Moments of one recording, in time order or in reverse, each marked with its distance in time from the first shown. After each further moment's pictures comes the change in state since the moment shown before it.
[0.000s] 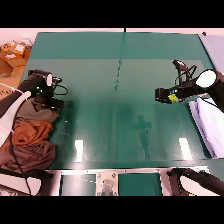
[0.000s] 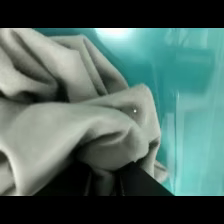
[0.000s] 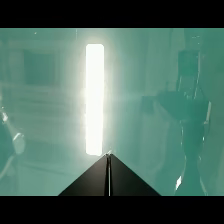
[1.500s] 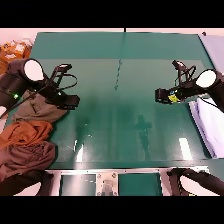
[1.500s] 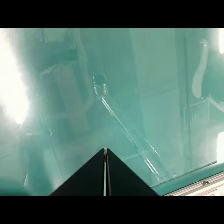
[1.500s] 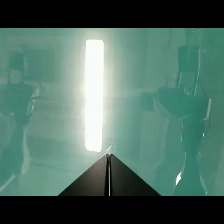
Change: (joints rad) left arm -0.182 0.410 -0.080 -0.454 -0.079 -0.043; right arm 0.000 0.000 0.000 -0.001 0.016 0.000
